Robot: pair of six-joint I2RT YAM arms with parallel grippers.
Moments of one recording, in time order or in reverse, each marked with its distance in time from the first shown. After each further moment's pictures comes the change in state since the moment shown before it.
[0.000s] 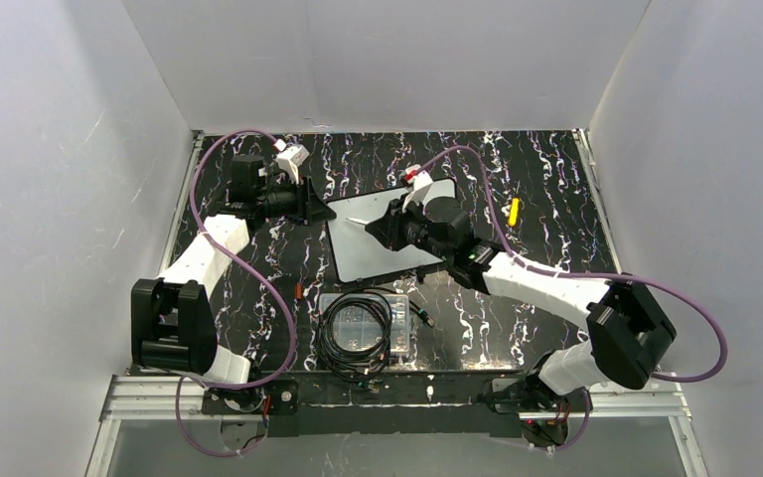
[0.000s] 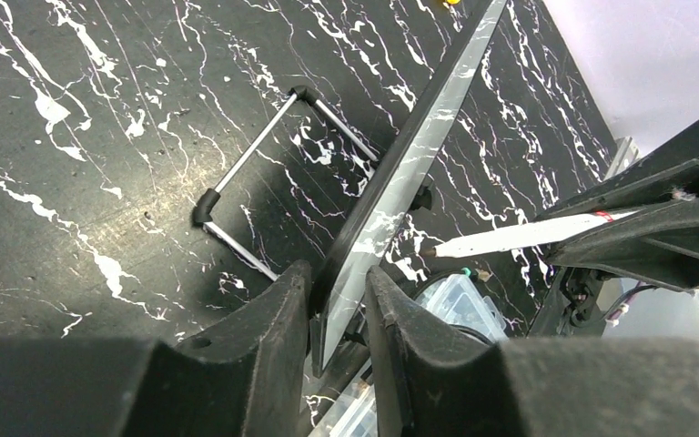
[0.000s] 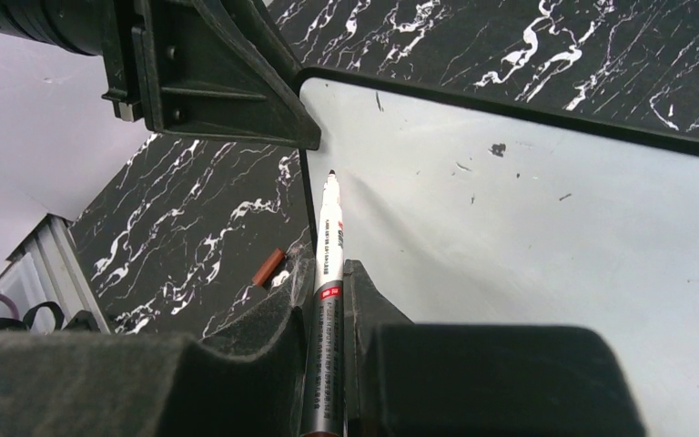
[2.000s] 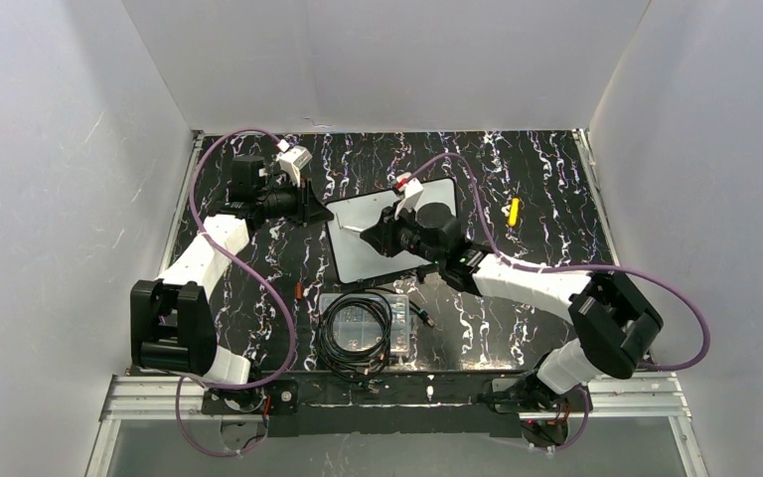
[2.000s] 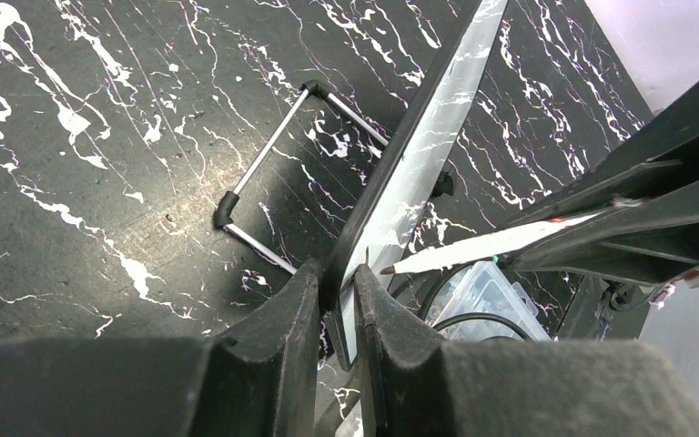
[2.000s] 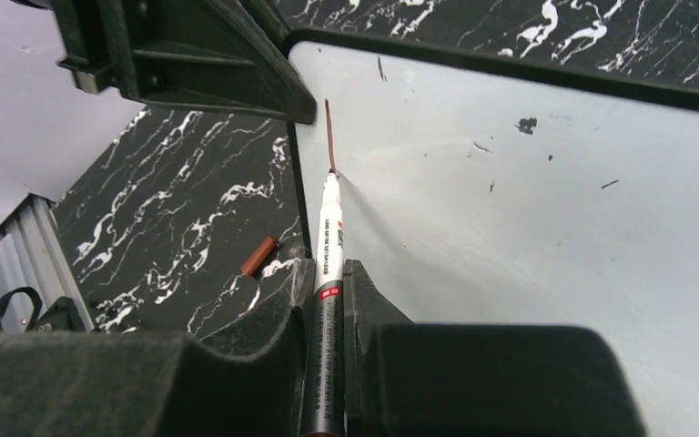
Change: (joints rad) left arm 0.002 -0.004 0.004 -0.032 -0.014 0.113; right arm 0.016 0.087 -0.021 0.083 -0.005 -0.017
